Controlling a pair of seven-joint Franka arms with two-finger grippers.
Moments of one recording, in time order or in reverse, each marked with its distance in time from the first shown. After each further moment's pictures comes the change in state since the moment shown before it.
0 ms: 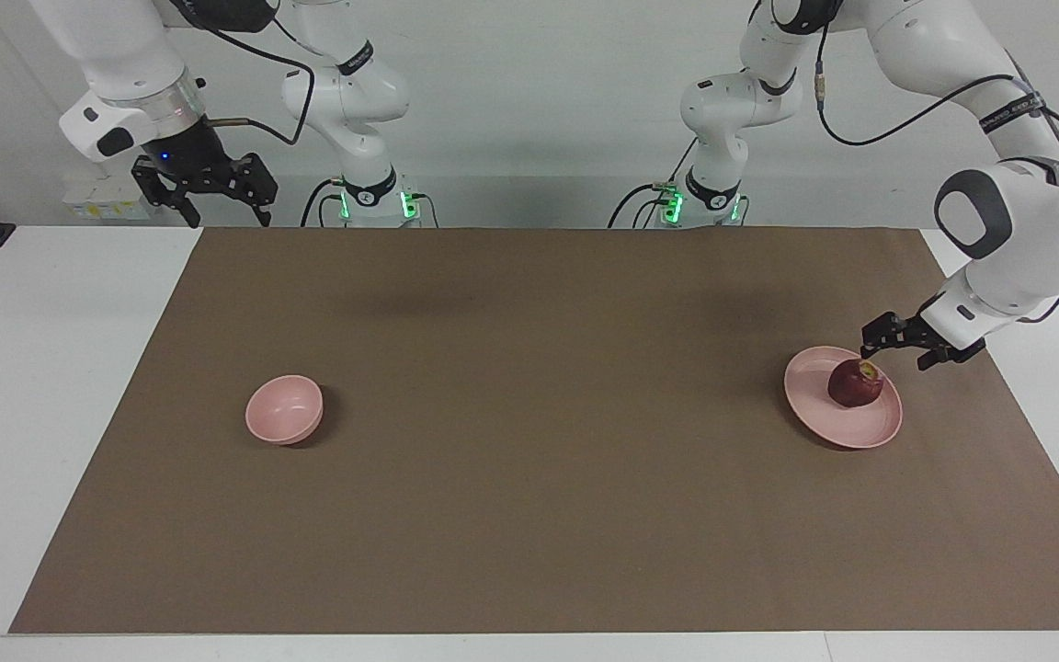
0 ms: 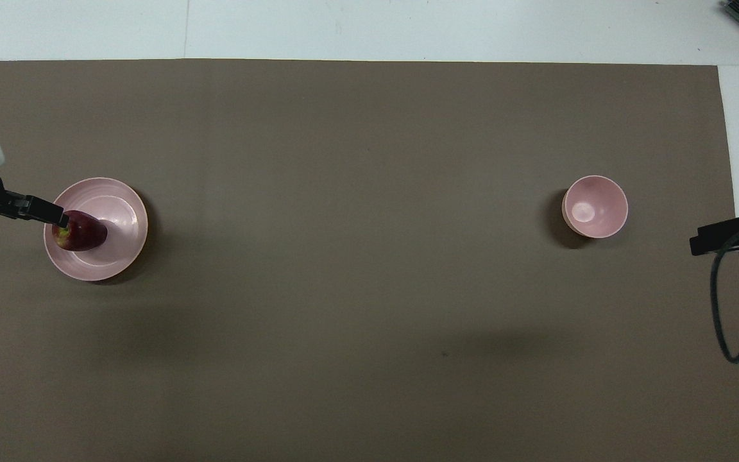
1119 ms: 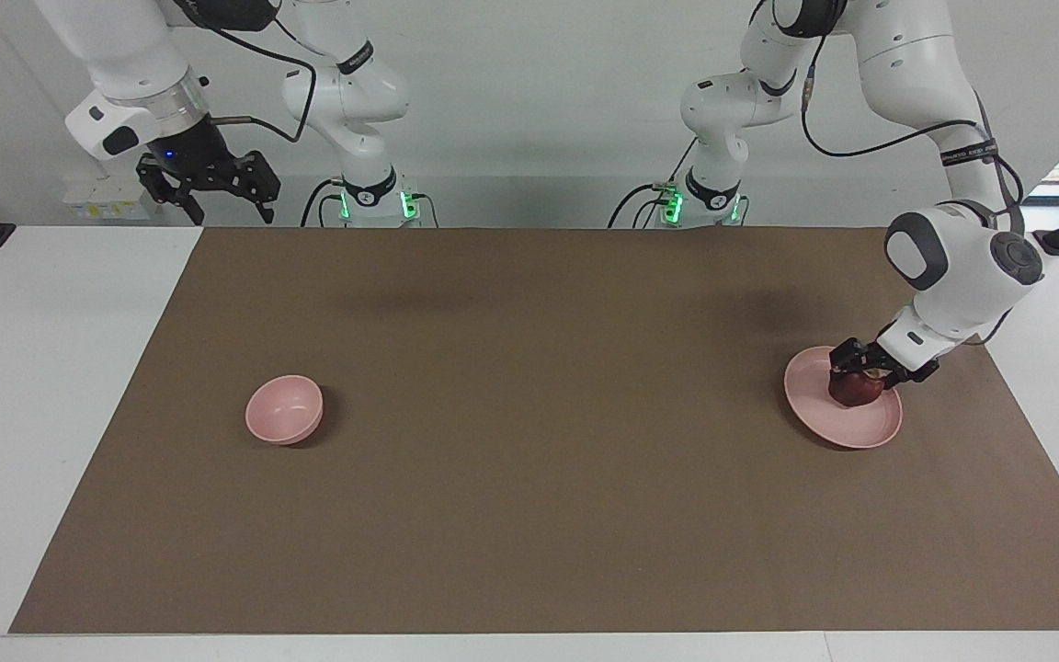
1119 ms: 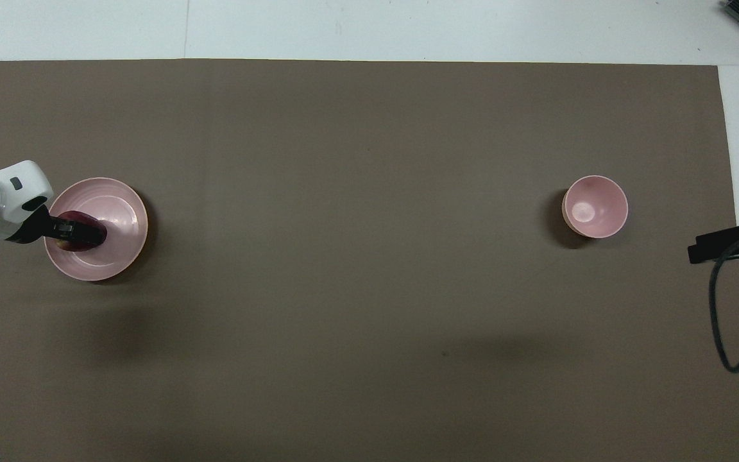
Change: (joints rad) left arm 0.001 0.002 -0.009 -0.218 -0.010 0.265 -0.013; right arm 0.001 -0.024 0.001 -0.034 0.009 0.000 0.001
